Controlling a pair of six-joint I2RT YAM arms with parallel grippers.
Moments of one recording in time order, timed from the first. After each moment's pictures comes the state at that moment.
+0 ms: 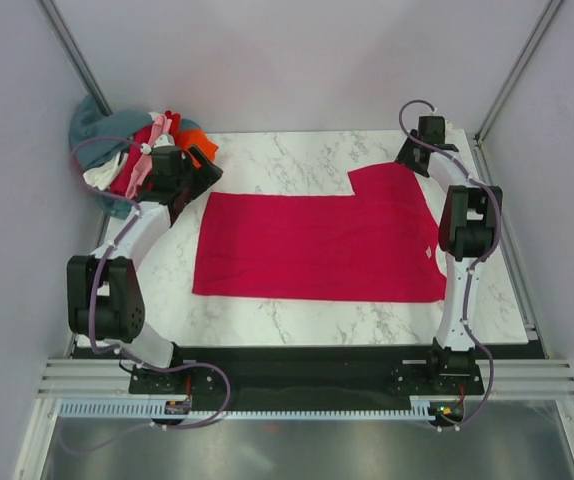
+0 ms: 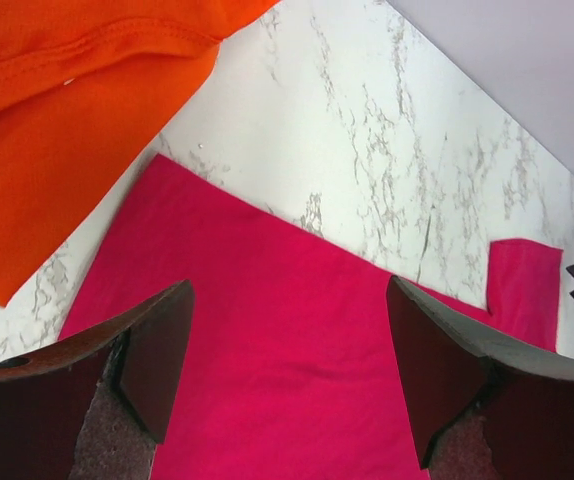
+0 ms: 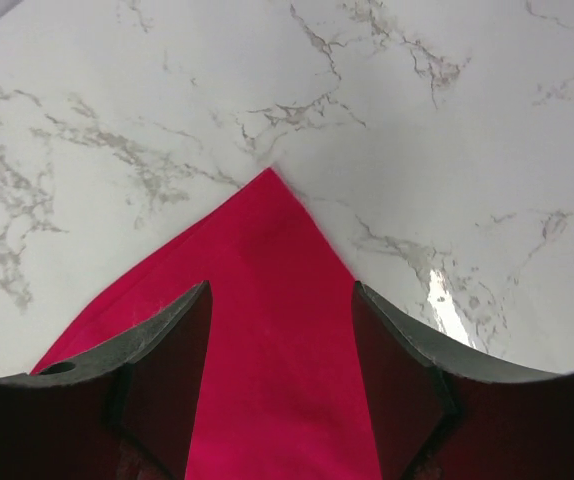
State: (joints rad) left arm -0.08 1.57 1.13 -0.09 0.02 -0.68; right arm -0.03 2.35 1.93 -0.34 0.12 0.44
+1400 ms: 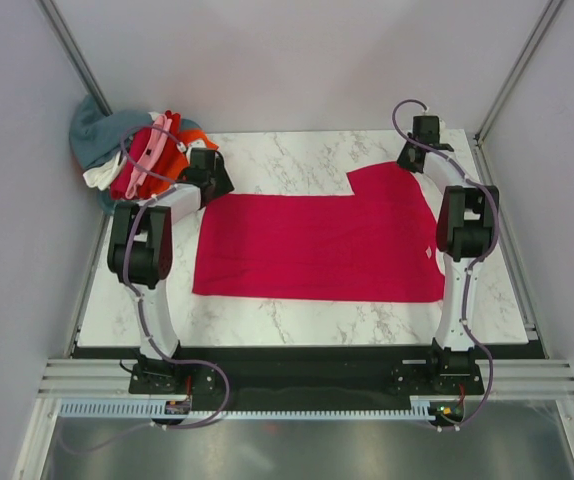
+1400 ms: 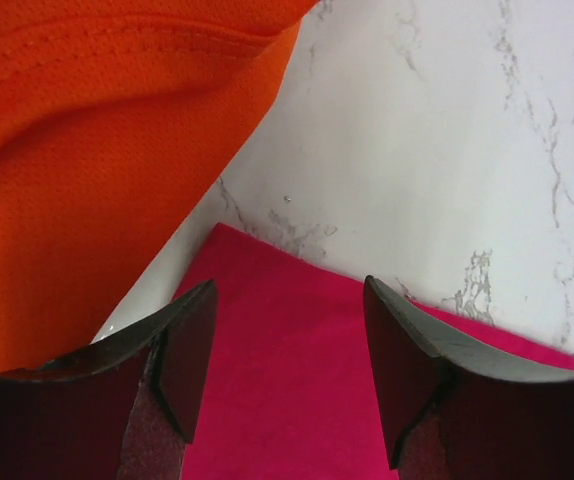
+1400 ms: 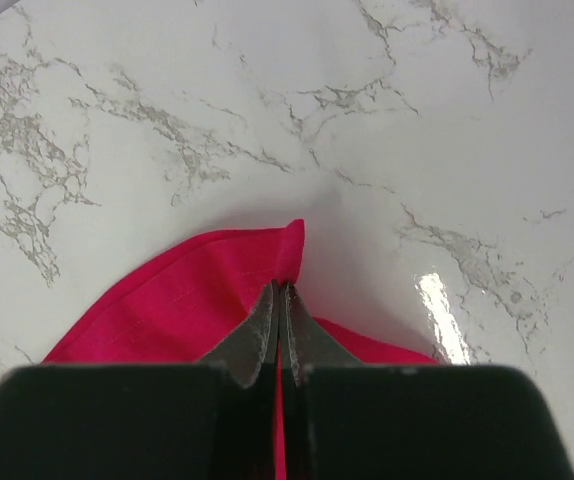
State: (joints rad) left arm -0.15 2.01 1.34 -0.03 -0.18 -0.47; right arm -0.01 2.36 1.95 -0.34 0.12 0.41
